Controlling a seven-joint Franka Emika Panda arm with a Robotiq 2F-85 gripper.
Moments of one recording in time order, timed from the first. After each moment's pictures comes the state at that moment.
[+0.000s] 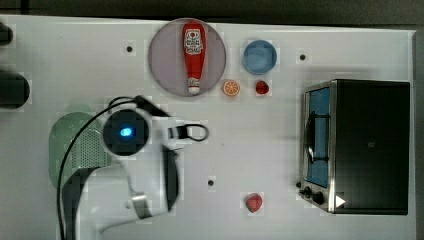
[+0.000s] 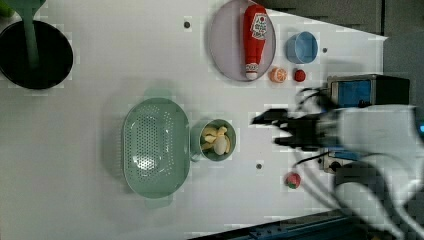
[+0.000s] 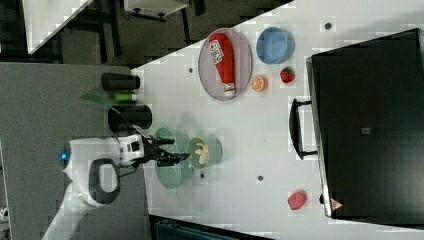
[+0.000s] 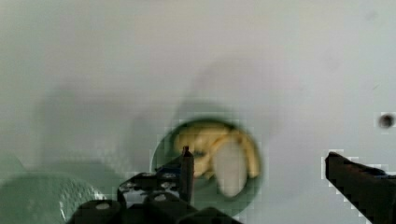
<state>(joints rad) 0.04 -0.01 0.24 -2.31 0.11 0.68 0.06</state>
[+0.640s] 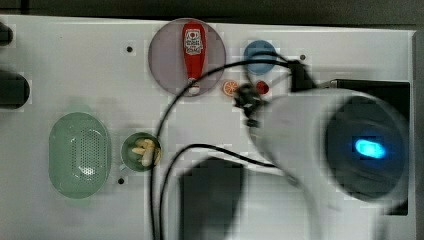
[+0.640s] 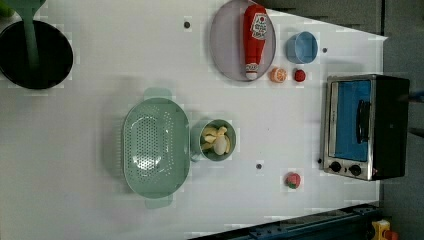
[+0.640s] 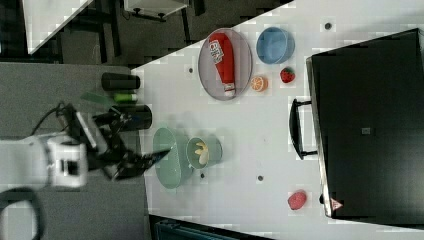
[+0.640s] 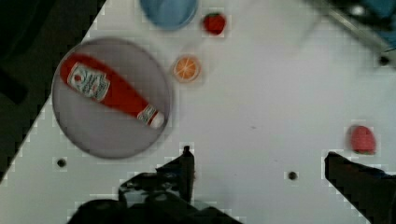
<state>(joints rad) -0.07 -0.21 -0.09 -1.92 0.05 0.20 0.04</state>
